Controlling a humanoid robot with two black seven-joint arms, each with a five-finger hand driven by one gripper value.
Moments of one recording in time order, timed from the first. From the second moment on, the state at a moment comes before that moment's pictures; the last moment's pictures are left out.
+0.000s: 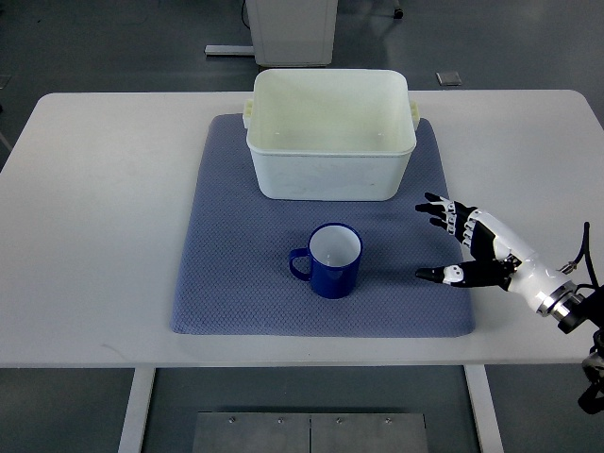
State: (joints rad) left arm -0.01 0.00 -0.10 -0.22 0.04 0.10 -0.12; right arm 0.53 -0.72 0.30 1.46 -0.57 -0.13 0.54
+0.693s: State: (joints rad) left arm -0.01 0.00 -0.10 -0.22 0.04 0.10 -0.12; right arm 0.53 -0.63 0.27 1.46 -0.57 -0.17 0.53
